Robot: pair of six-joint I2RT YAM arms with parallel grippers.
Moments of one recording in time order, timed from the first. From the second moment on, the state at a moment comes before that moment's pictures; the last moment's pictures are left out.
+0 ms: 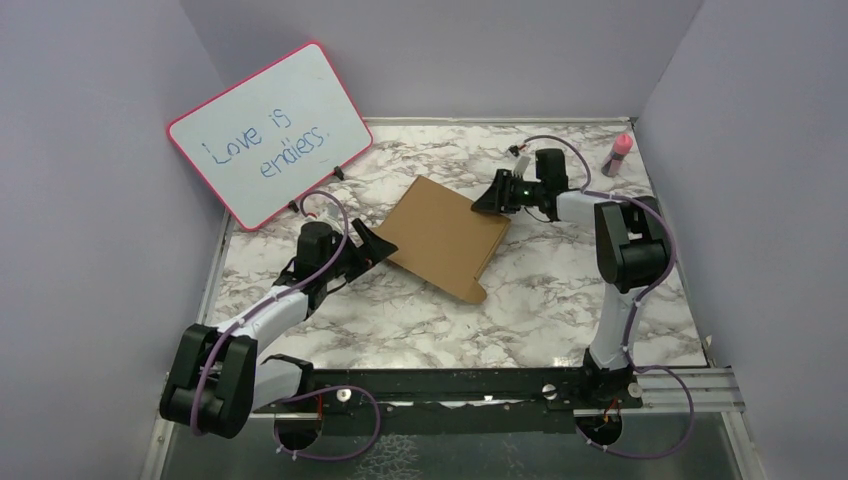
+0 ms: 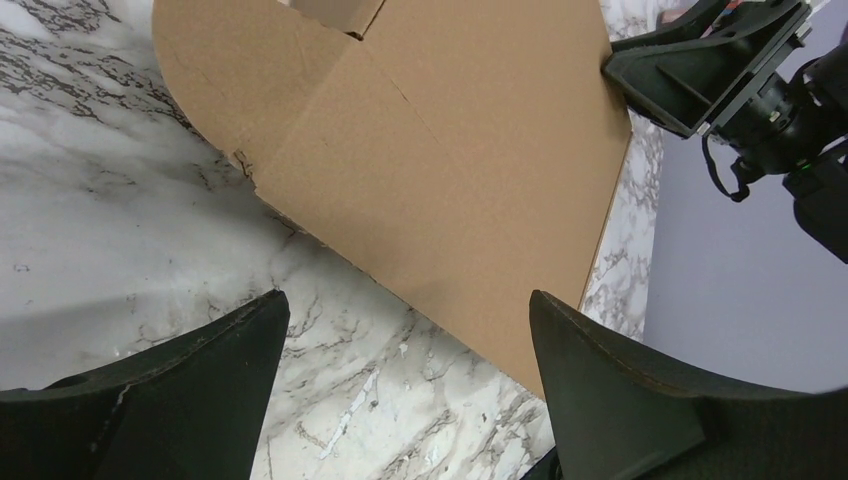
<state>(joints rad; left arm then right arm) -0.27 1.18 0.41 0.25 0.35 -0.87 0.18 2.01 1.20 0.14 -0.78 0.31</state>
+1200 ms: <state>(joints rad) -0.28 1.37 0.41 0.49 0.34 -1.01 0.03 2.12 1.00 0.61 -1.11 0.77</state>
